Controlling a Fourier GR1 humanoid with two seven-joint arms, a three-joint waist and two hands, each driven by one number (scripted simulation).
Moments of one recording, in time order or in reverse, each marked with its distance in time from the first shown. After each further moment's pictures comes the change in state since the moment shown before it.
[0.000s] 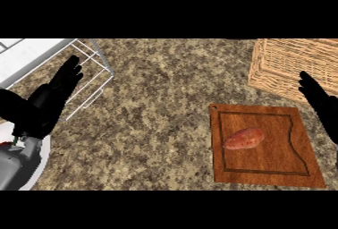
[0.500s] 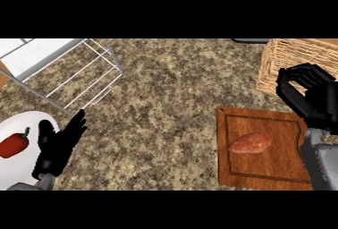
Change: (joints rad) left arm 0.261 -0.086 -0.055 0.177 0.027 0.021 0.017; right arm -0.114 0.270 -0.083 -0.097 0.035 -0.386 -0.126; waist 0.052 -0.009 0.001
